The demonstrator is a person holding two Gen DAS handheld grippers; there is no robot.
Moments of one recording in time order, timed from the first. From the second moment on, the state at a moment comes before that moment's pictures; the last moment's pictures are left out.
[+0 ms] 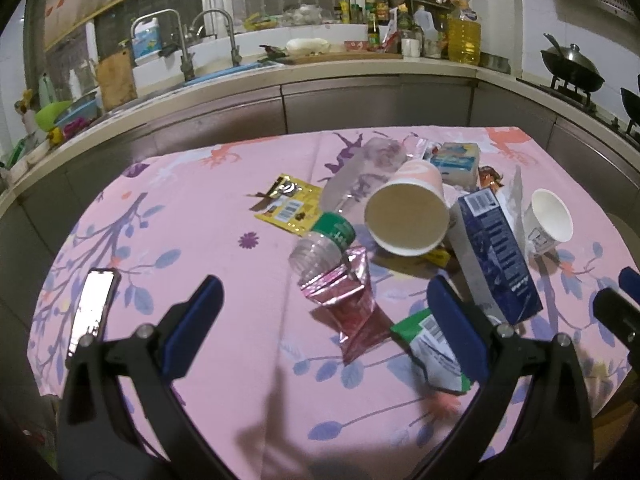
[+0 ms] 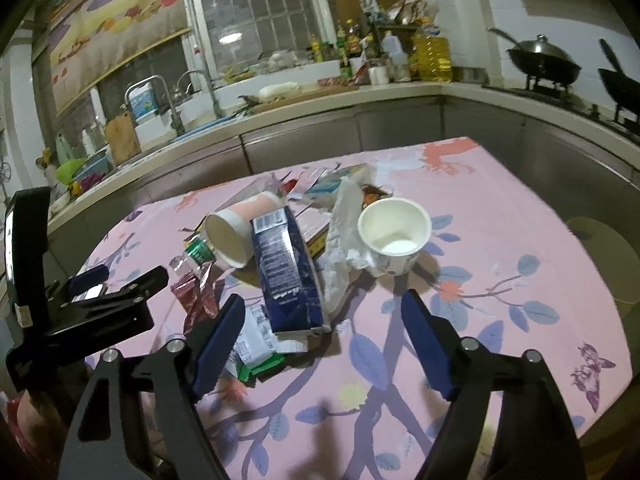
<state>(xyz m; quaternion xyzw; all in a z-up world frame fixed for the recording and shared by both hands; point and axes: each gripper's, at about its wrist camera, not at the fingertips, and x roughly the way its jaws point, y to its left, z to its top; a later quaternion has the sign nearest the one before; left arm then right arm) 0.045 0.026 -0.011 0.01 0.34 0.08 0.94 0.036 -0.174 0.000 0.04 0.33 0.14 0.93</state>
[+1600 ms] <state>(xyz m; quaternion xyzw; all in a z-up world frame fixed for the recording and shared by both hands) 0.139 -0.051 -0.018 -0.07 0.43 -0.10 0.89 0.144 -0.286 -0.043 0.23 0.39 0.14 0.88</state>
